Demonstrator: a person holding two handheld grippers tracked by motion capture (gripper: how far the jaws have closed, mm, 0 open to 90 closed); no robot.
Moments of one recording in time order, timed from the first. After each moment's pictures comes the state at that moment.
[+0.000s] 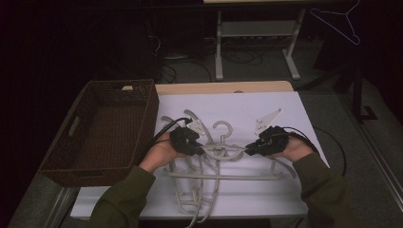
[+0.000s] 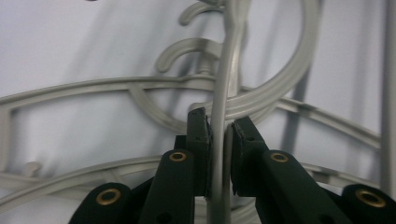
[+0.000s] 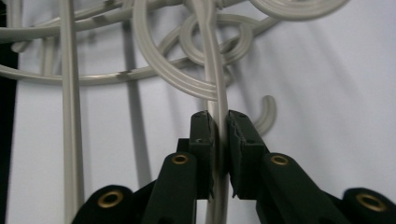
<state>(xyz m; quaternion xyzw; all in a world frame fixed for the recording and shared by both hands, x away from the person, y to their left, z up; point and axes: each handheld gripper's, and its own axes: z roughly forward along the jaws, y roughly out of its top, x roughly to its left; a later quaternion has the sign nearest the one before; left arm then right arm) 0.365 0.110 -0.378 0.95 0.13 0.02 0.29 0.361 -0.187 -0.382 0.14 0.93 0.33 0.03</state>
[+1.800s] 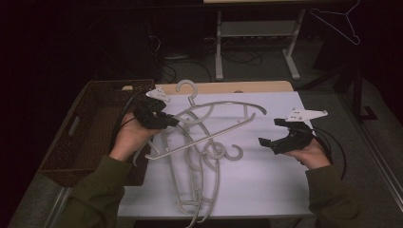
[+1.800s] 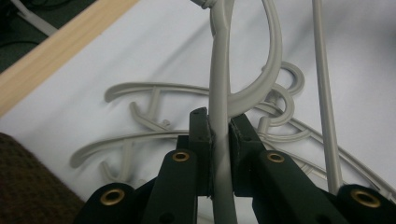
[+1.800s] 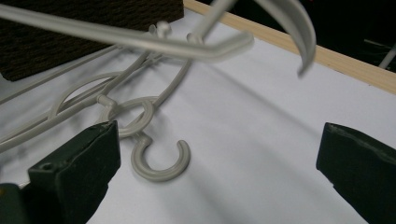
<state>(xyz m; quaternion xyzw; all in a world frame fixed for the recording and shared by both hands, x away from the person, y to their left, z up) 0.372 0.189 -0.283 0.89 0.28 0.12 0.34 0.341 -0.242 -0.371 0.33 0.80 0.48 0.14</state>
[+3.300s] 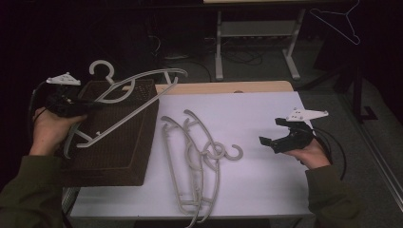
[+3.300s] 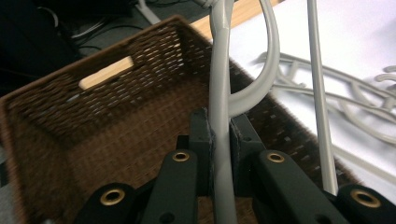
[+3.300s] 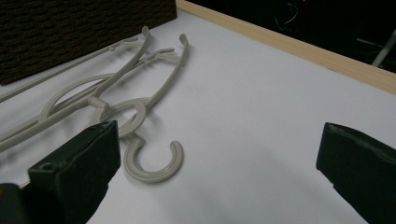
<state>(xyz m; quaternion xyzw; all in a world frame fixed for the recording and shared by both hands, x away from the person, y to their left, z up) 0.370 0.384 -0.247 0.81 0.42 0.21 0.34 0.344 -0.244 -0.373 0.34 0.79 0.48 0.15</state>
